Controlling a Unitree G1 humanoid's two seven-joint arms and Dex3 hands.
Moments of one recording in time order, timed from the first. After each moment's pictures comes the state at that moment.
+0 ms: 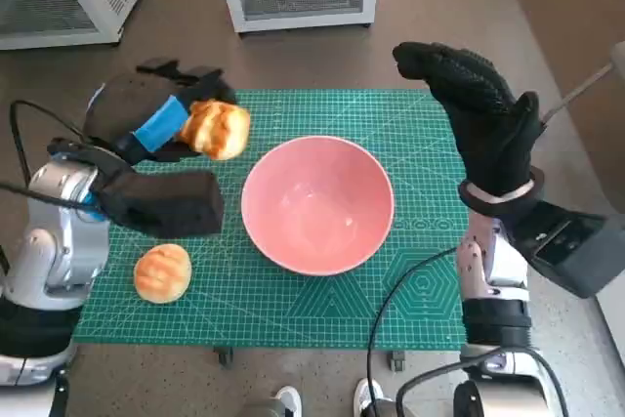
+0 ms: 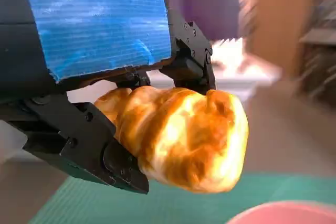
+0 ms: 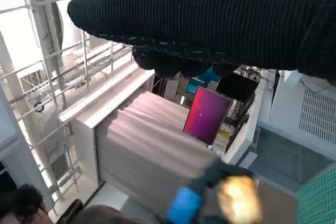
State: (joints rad) left arm -0.62 0.71 -0.15 -0.13 0.62 0.11 -0.31; right arm -0.72 -0.10 -0.14 0.50 0.39 -0.68 0.63
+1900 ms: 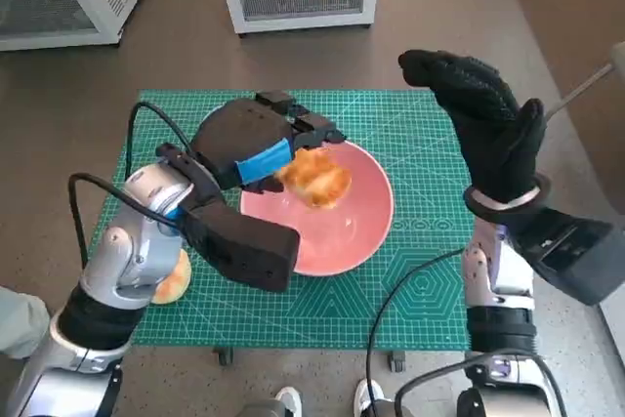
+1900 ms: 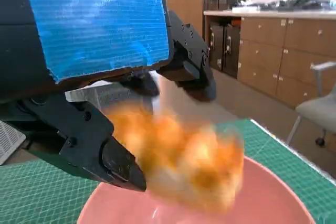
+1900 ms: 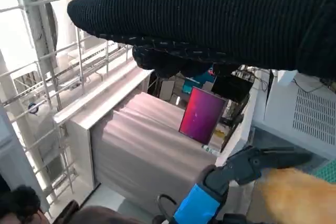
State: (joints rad) left arm -0.70 0.55 -0.31 -0.08 0.68 0.00 -0.53; right arm -0.69 -0.11 -0.14 0.45 0.37 -0.66 0.62
